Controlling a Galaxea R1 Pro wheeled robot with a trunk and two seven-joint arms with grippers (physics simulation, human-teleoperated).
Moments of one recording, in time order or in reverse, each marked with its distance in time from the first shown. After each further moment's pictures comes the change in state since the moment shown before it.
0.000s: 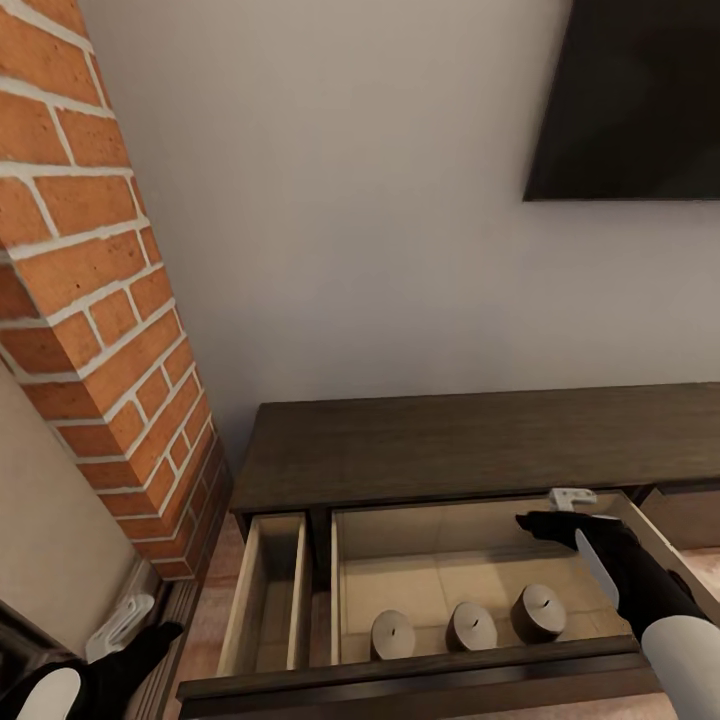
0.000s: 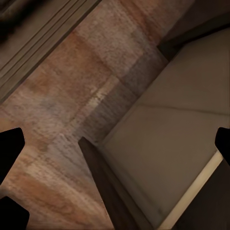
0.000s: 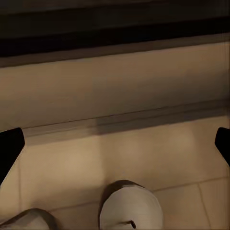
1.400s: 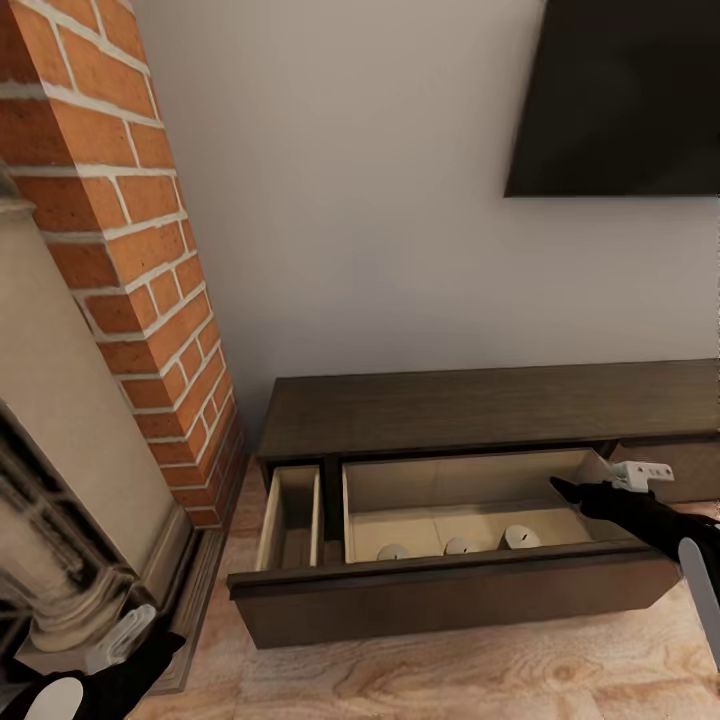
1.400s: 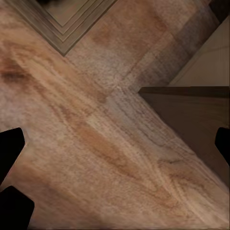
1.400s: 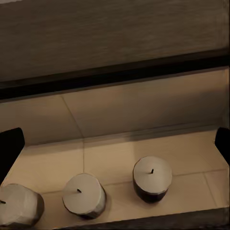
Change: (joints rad) left arm 0.015 -0.010 -0.002 0.019 -0.001 -0.002 0.001; right arm 0.308 0.003 -0.349 -0.839 -0.008 0.272 0.267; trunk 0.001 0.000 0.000
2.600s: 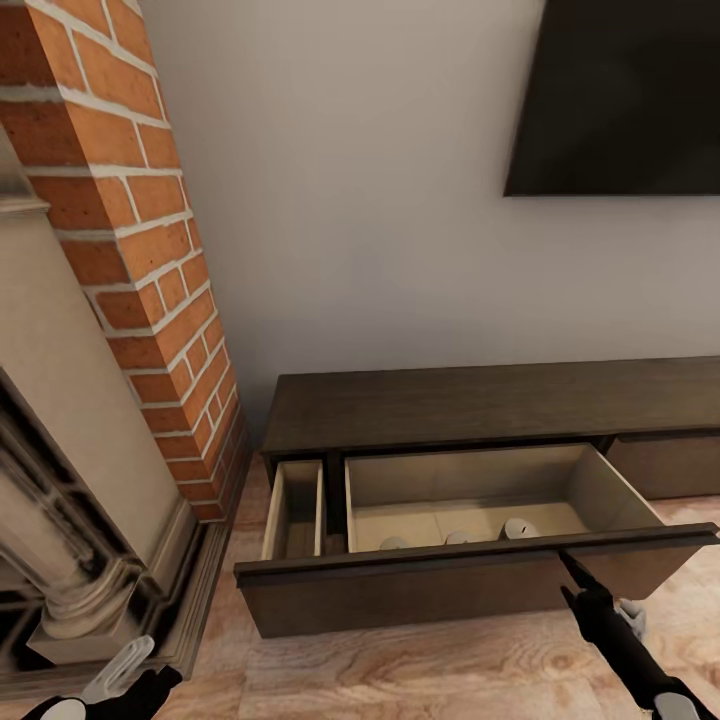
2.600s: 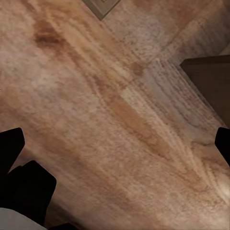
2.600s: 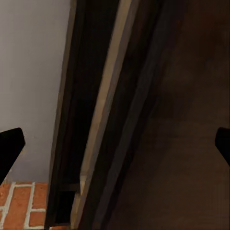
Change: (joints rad) left arm 0.019 -0.003 0.000 0.096 0.002 -0.001 0.006; right arm 0.018 0.169 -0.391 0.896 -0.603 -0.343 0.363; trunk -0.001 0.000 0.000
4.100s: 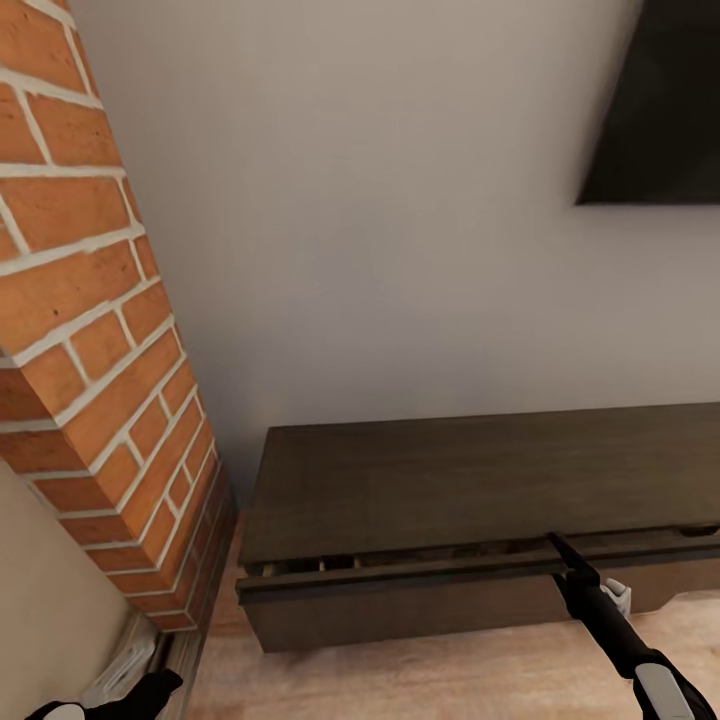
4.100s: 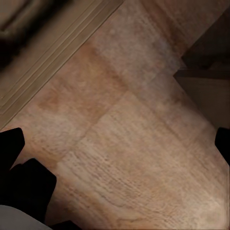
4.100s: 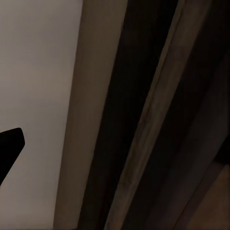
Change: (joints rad) left arm 0.011 -0.001 -0.003 -0.006 0.001 0.000 -0.007; right arm -0.090 -0.019 0.007 0.108 0.013 -0.028 0.016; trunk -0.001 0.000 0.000
